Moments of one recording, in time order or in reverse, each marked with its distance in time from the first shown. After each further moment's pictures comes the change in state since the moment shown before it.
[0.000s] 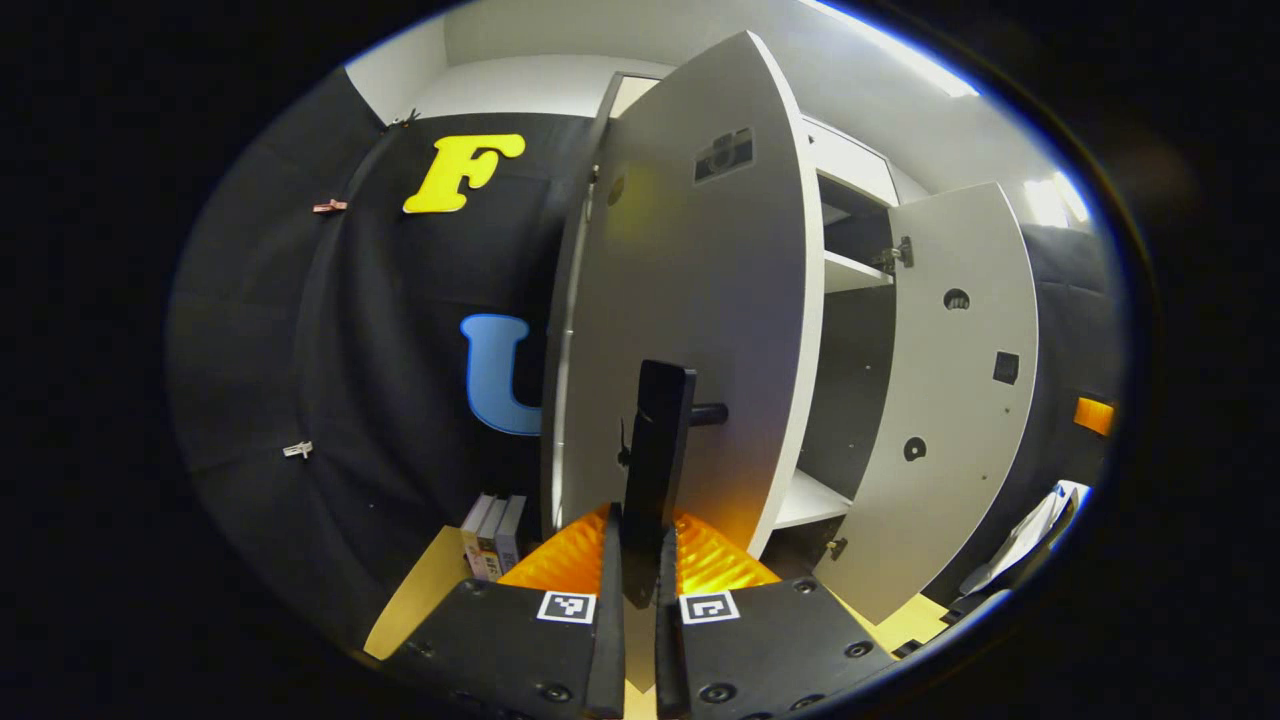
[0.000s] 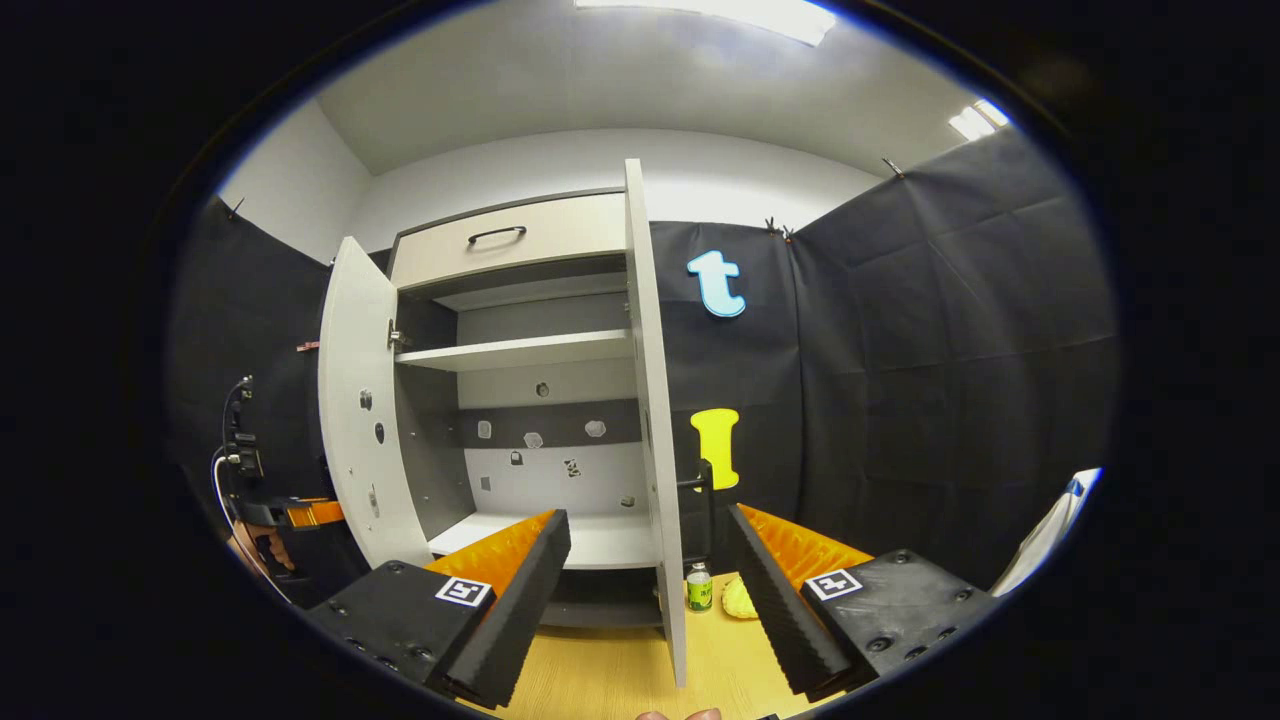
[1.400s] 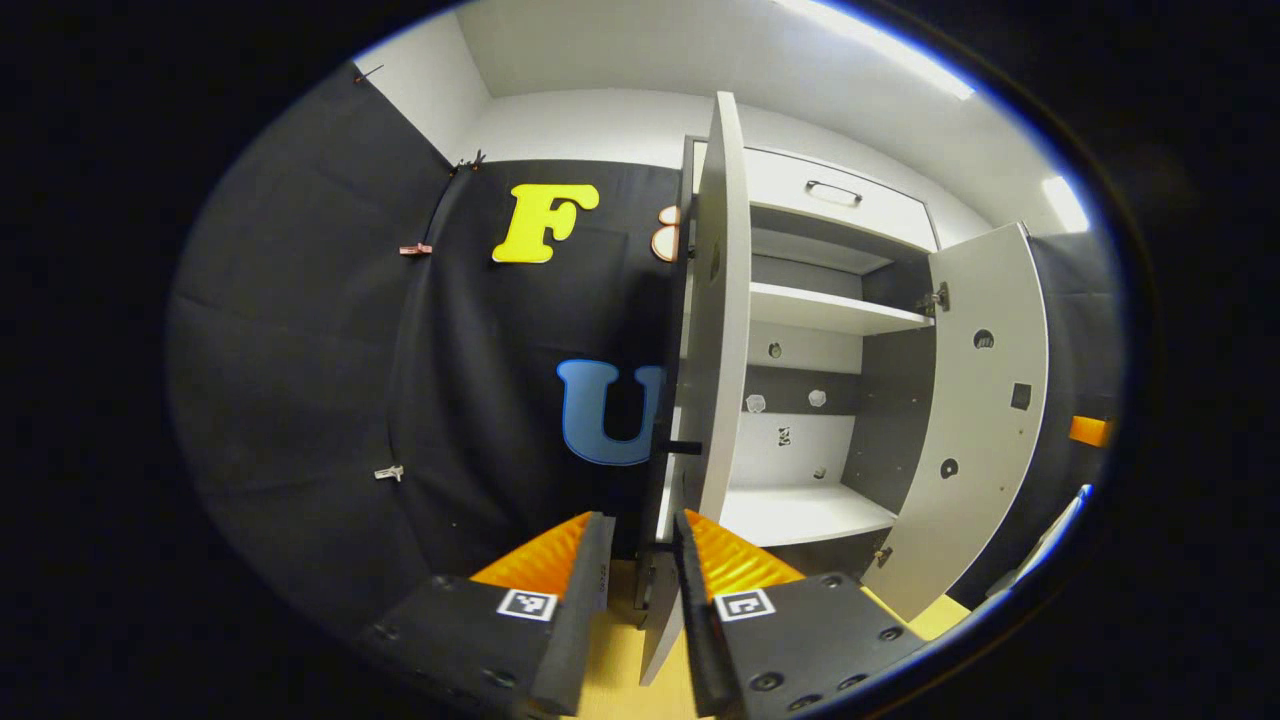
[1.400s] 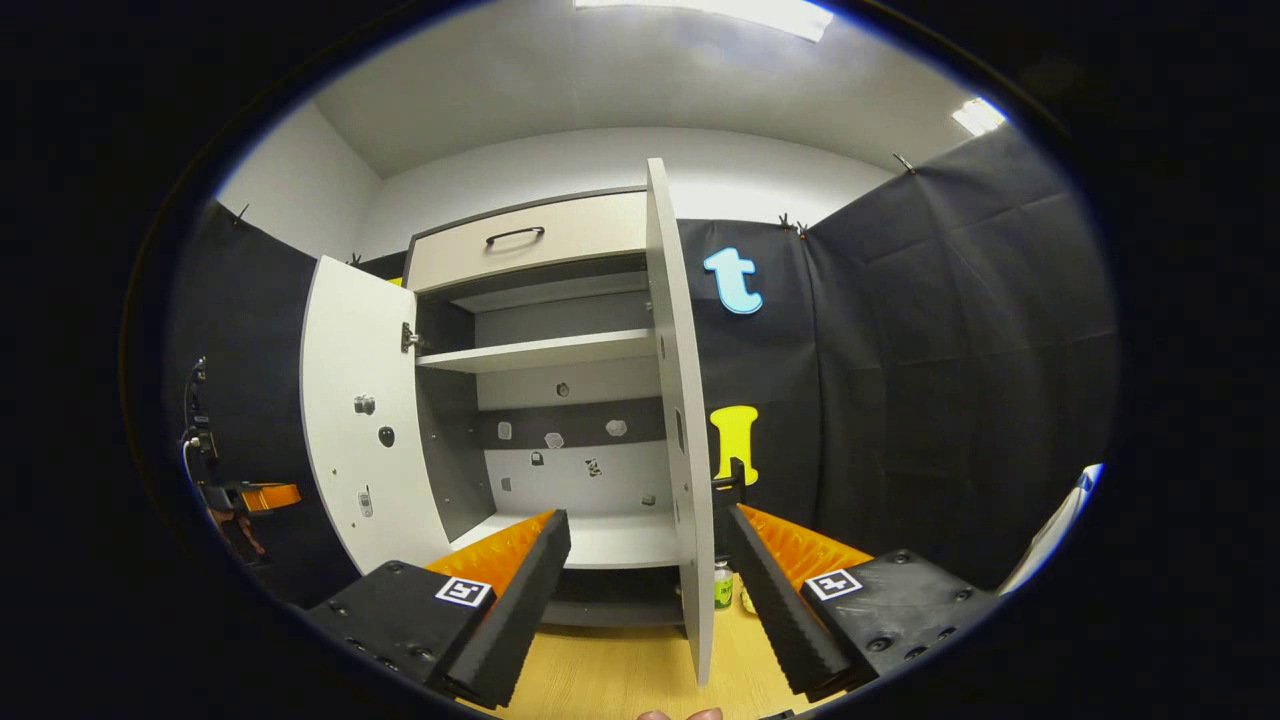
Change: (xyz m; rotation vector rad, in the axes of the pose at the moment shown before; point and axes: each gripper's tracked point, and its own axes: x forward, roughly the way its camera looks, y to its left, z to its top) left arm -0.108 0.054 0.042 0.029 -0.097 0.182; right arm -0.002 0.021 0.002 0.019 0.005 0.045
